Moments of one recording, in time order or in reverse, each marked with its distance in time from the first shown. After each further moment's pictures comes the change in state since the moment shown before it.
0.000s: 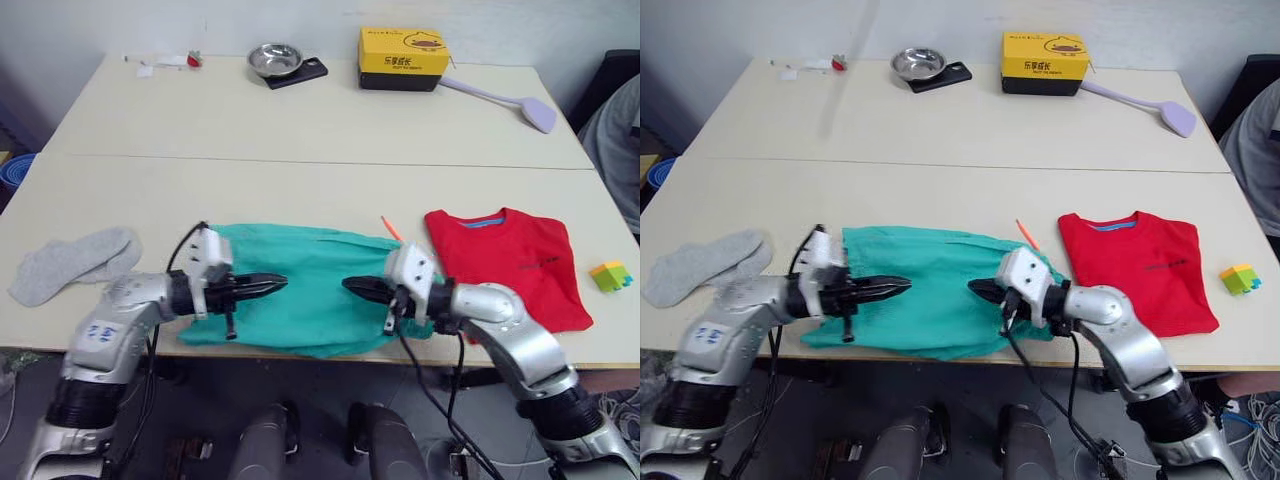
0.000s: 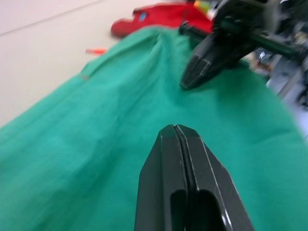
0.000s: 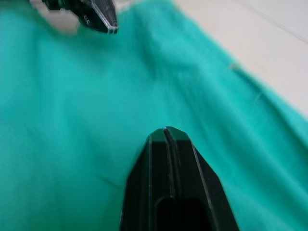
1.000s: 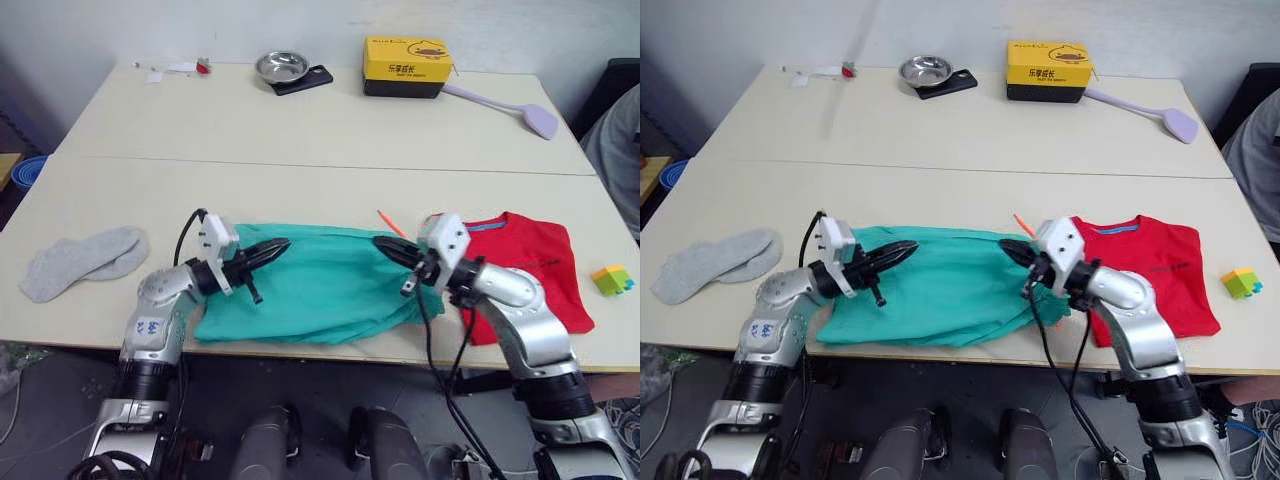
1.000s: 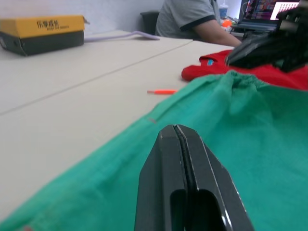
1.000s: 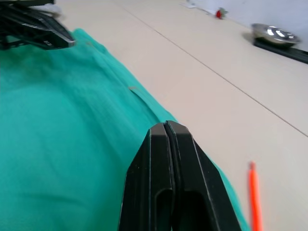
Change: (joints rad) left arm -0.135 -0.177 0.096 0.243 0.033 -0.250 0.041; right arm -0.092 0.083 -0.186 0.177 0.040 -0.088 -0.009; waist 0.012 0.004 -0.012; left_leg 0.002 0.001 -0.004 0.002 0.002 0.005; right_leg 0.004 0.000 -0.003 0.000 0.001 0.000
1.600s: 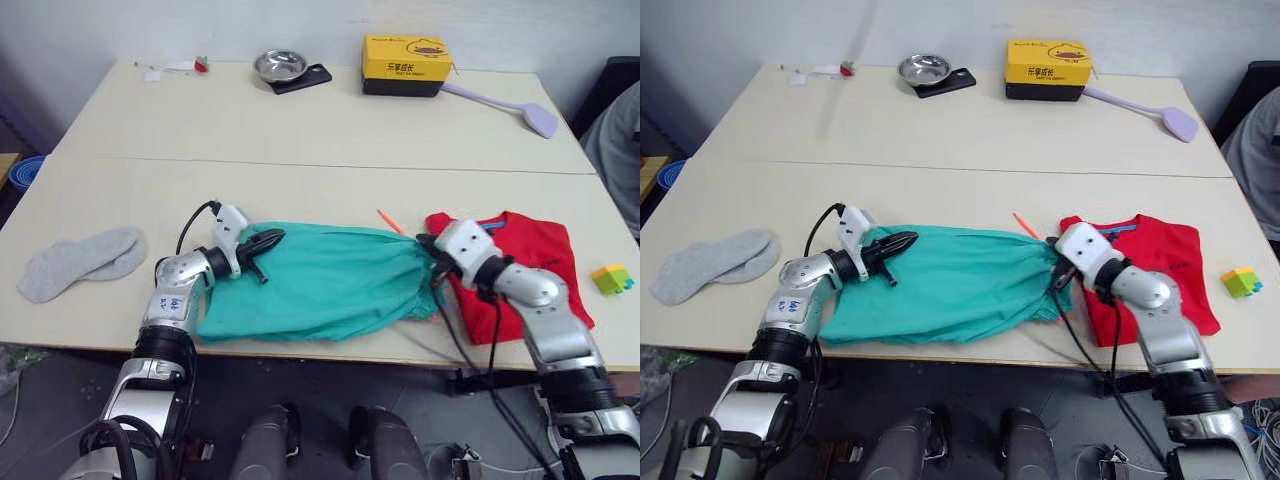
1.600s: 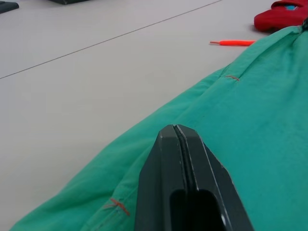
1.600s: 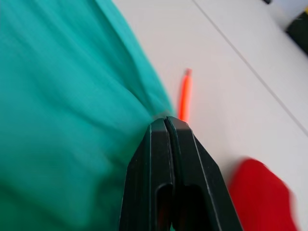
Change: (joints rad) left arm -0.136 -0.024 -0.008 0.378 0.149 -0.132 0.078; right arm 0.064 -0.139 -0.126 0.119 -0.168 -0.180 -0.093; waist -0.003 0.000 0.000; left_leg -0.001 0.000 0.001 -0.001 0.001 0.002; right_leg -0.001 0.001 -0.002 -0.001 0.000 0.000
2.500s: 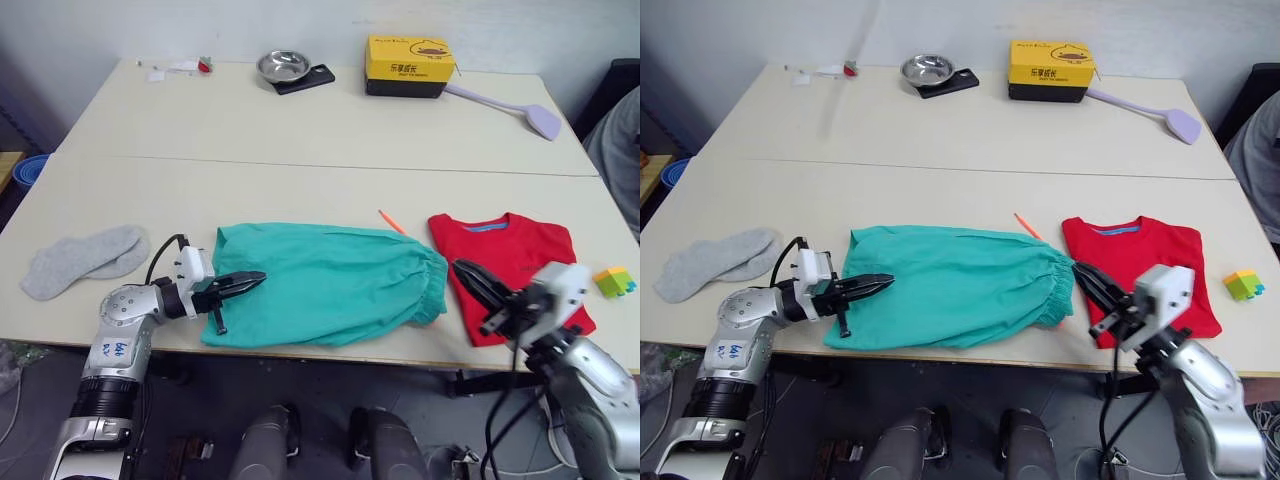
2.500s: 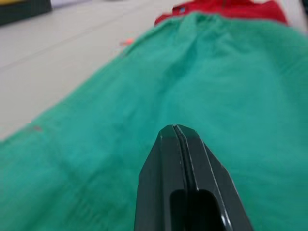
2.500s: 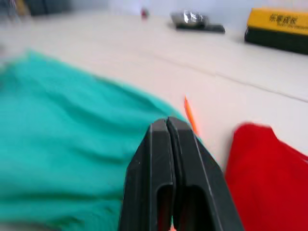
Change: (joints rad) left arm 0.294 0.175 0.053 -0.343 -0.163 -0.046 -0.307; right arm 0.542 0.131 -0.348 -0.538 0.639 0.192 -0.038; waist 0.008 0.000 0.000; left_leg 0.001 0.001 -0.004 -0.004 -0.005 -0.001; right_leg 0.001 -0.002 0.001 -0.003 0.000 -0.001
